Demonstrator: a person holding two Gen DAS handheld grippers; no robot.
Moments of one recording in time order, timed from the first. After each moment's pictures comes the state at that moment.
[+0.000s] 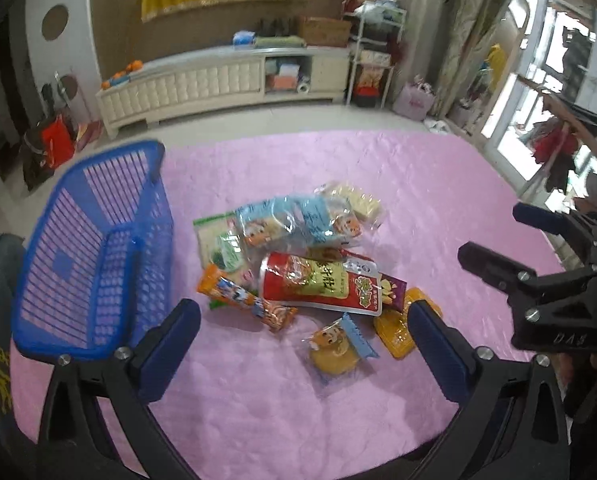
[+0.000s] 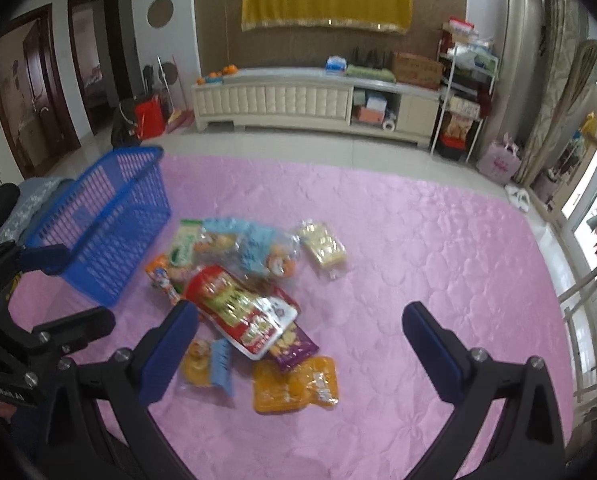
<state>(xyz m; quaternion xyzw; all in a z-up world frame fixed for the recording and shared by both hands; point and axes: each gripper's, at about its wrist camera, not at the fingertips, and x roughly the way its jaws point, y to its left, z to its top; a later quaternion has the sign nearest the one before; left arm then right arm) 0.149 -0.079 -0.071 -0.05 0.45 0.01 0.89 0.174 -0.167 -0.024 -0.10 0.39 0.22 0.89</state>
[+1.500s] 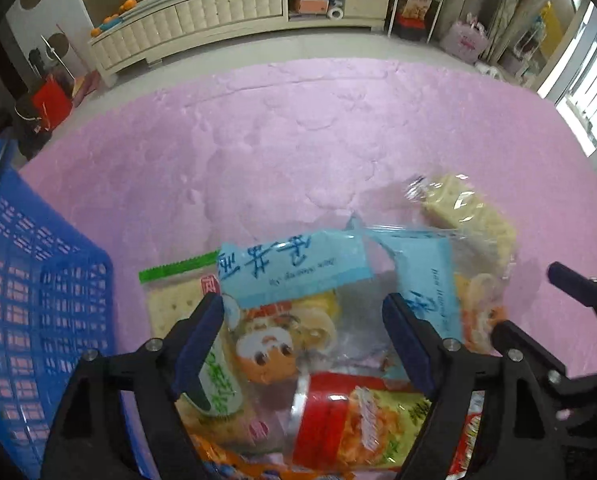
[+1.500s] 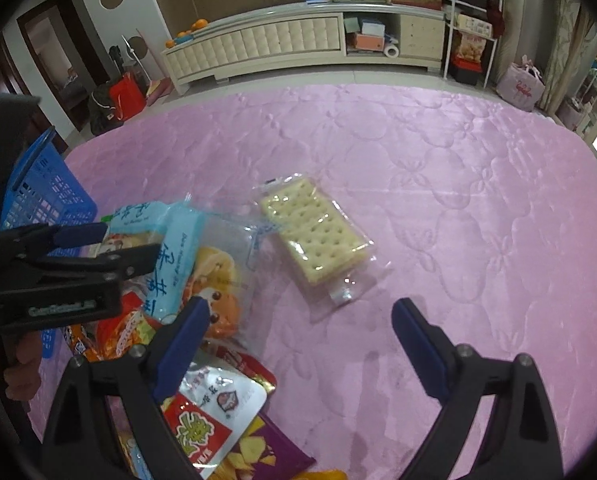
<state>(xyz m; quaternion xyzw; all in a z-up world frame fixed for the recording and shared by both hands) 0.356 -0.042 -0.178 -0.03 0.57 0.05 0.82 0.301 -0.142 -0.135 -0.04 0.49 0.22 0.84</state>
